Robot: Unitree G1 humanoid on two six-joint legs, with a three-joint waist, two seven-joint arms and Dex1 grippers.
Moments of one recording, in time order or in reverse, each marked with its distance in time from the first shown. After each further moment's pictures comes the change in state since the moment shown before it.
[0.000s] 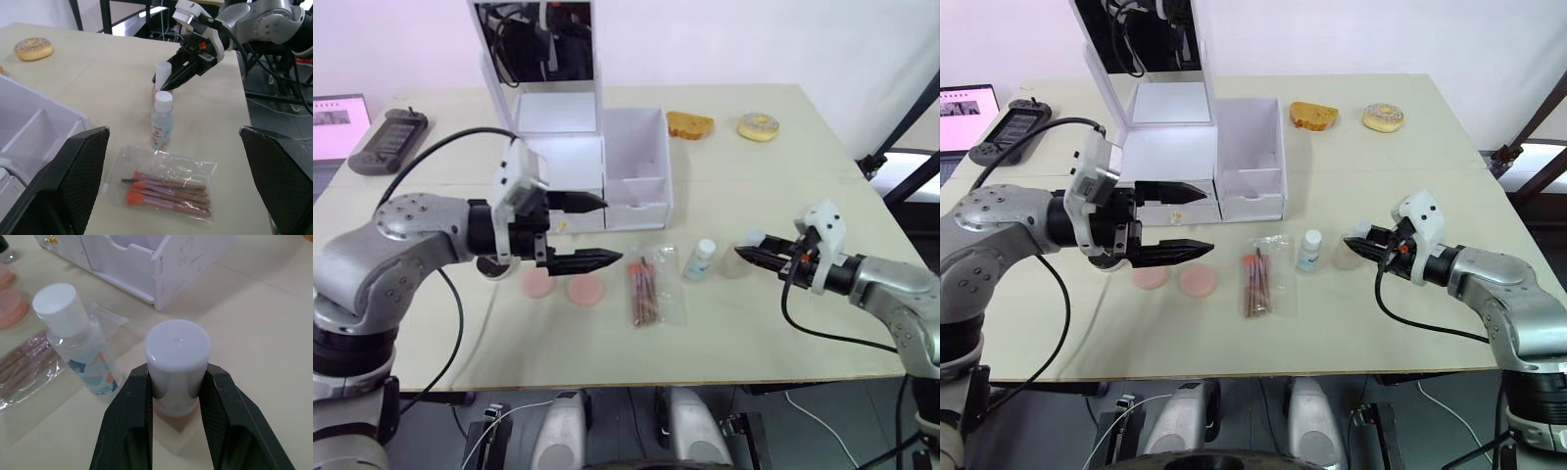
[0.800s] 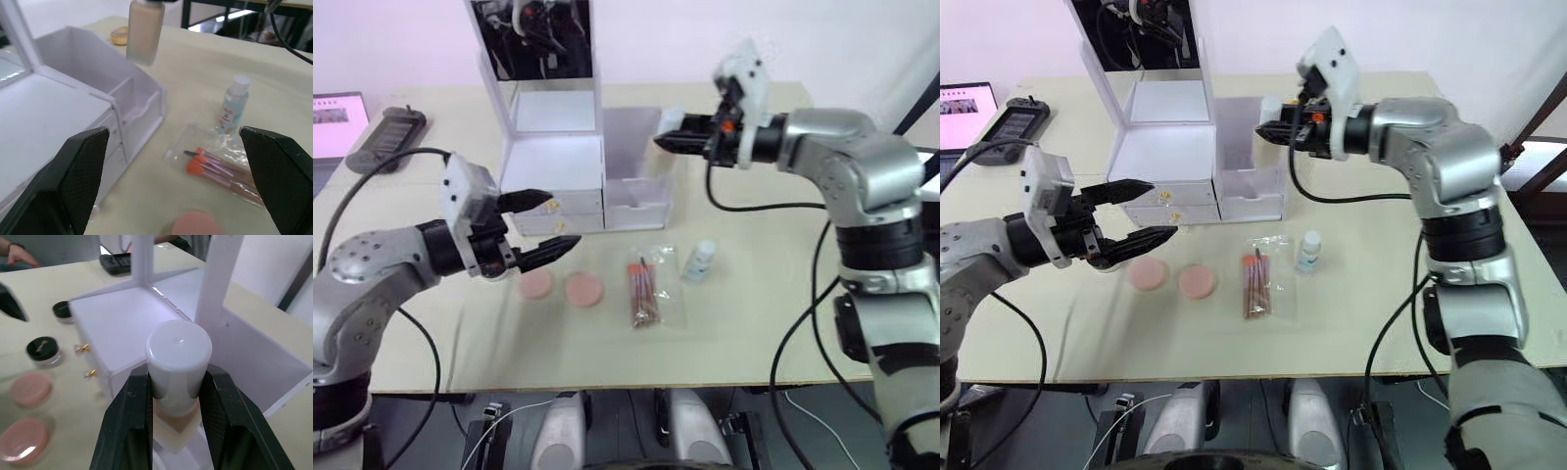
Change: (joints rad) left arm 0.296 -0.011 0.237 -0.099 0.043 -0.073 0.191; right arm -0.866 0.242 0.351 0.395 -0.138 0.132 -0.011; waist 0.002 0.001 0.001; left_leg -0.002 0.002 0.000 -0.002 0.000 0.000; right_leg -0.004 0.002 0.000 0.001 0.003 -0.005
